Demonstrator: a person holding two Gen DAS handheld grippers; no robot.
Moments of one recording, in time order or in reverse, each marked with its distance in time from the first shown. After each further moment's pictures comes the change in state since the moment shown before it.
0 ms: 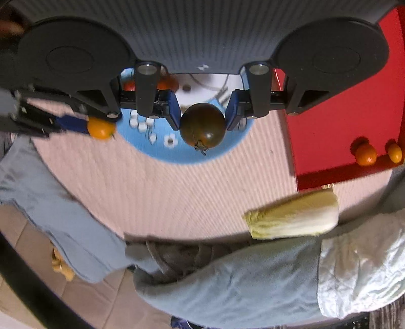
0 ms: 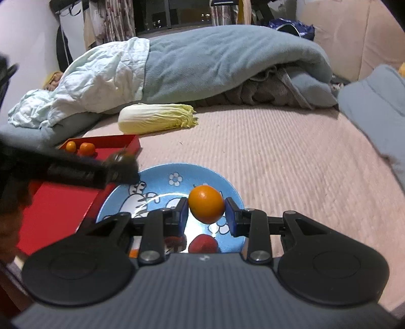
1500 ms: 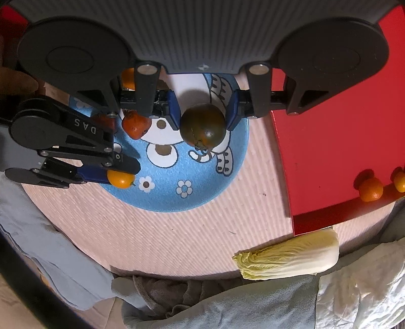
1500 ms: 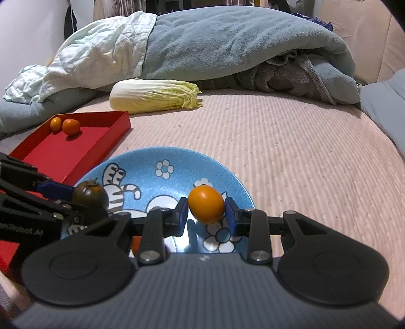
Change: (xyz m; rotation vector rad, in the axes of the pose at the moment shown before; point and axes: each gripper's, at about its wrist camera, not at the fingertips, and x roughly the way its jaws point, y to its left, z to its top) left arm 0.037 0.020 -0.025 0.004 0.105 0.038; right arm 0.071 -0.002 -0.004 -0.097 0.045 0.009
